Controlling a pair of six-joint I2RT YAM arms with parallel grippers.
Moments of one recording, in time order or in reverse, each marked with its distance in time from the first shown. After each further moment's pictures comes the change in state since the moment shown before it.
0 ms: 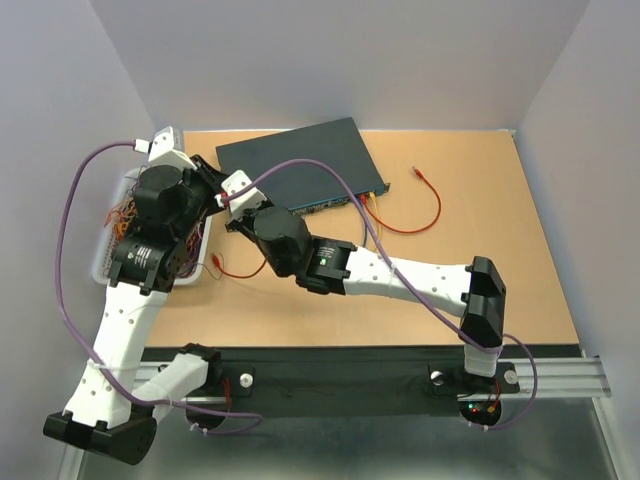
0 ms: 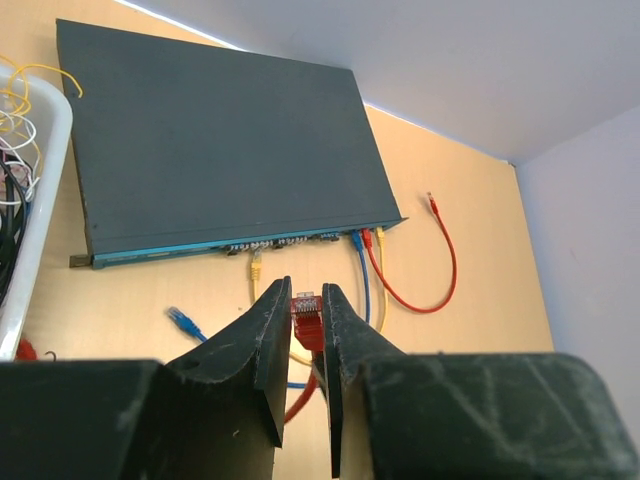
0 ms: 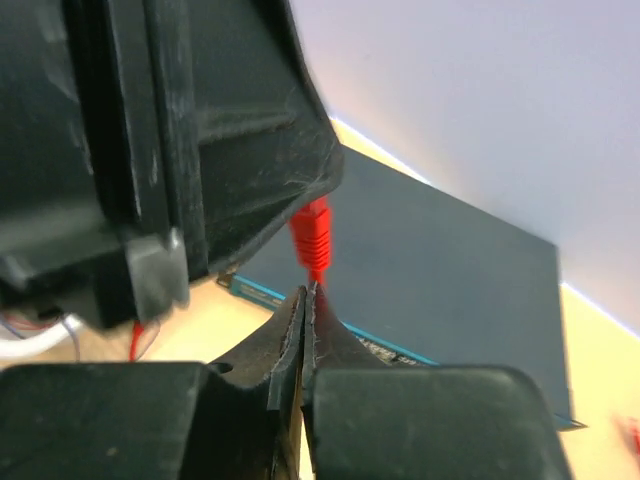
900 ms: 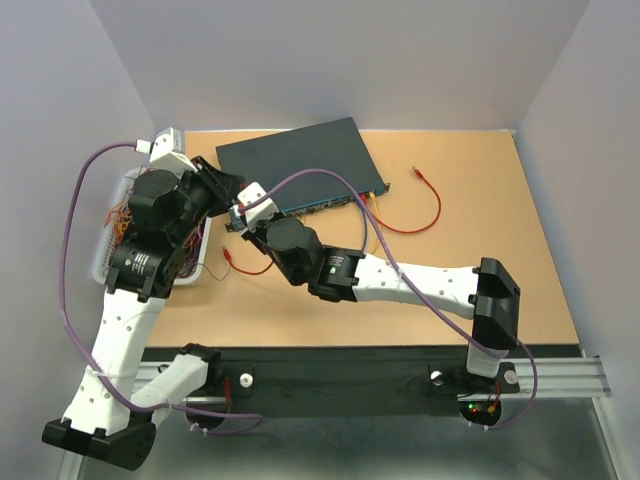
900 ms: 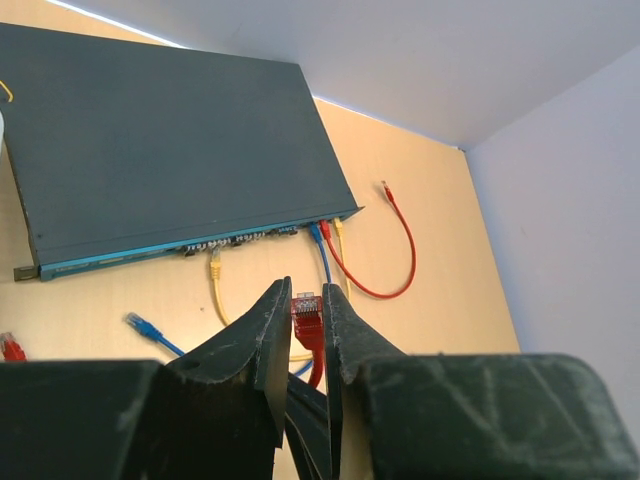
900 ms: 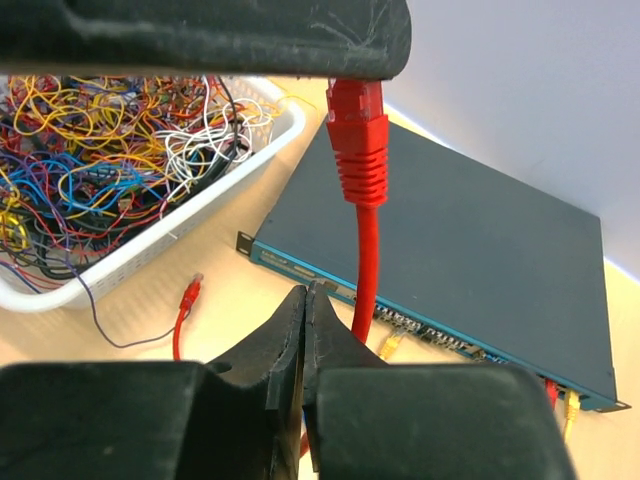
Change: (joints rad) left arm 0.000 -0.032 -0.018 0.043 0.100 -0.013; right arm -0.003 -0.078 -0.200 0.080 -0.055 0.095
